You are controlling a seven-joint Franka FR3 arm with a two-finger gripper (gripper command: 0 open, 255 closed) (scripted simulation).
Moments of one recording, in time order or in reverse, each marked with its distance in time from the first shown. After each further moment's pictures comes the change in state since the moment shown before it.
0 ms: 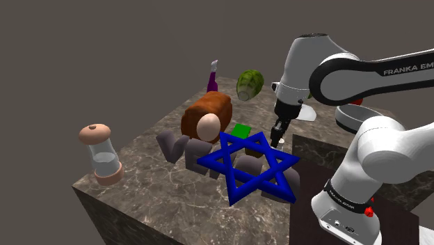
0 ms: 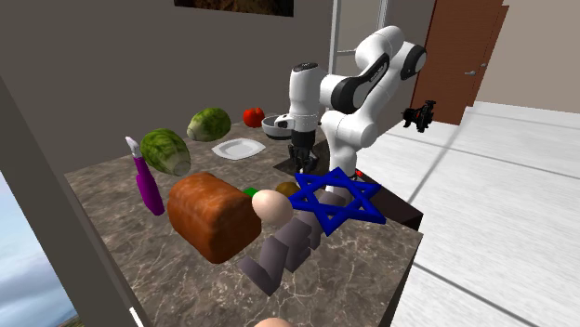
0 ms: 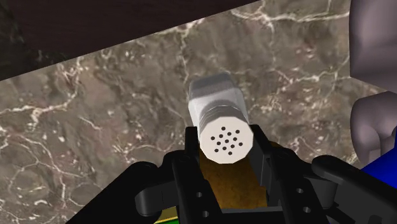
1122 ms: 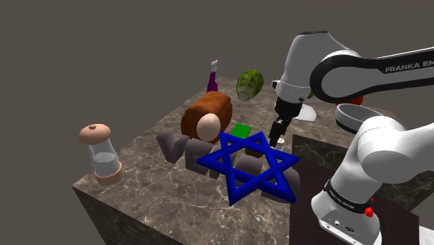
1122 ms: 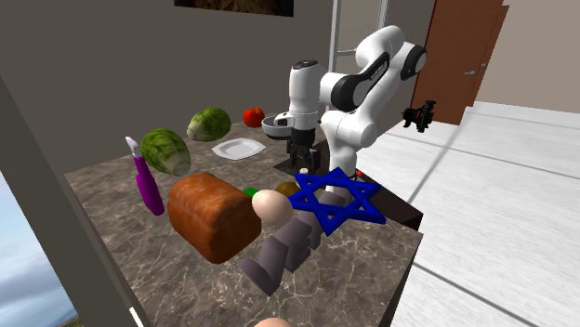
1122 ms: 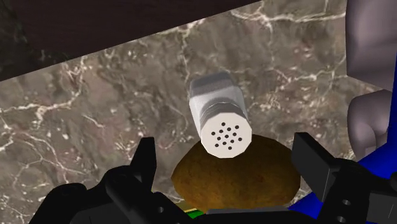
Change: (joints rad) arm -0.003 -0.005 -0.004 0.013 -0.004 -0.019 -0.001
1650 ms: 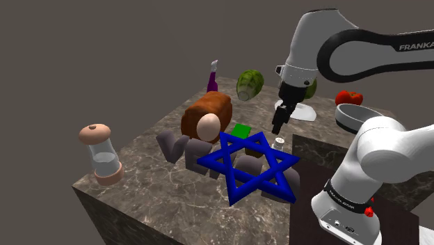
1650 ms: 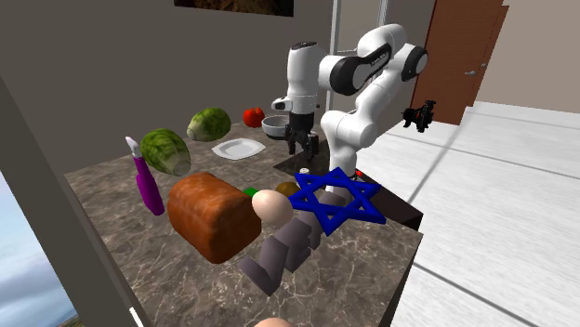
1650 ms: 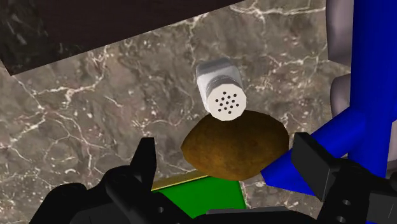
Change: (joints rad) arm -0.023 -0.026 -0.030 0.101 -0.030 -0.113 -0.006
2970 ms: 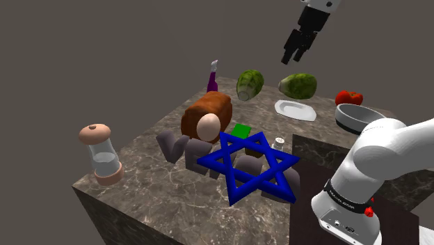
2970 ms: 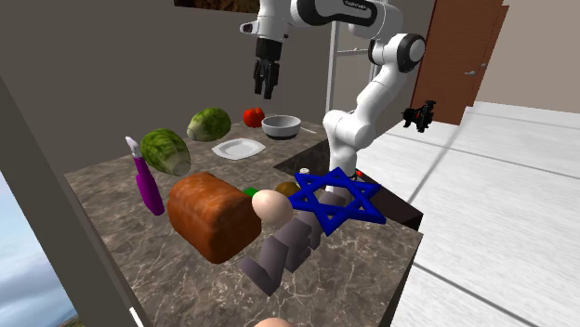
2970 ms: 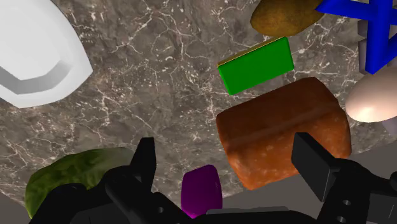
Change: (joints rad) arm -0.165 0.131 -0.223 0.488 -0.146 -0.159 -0.114
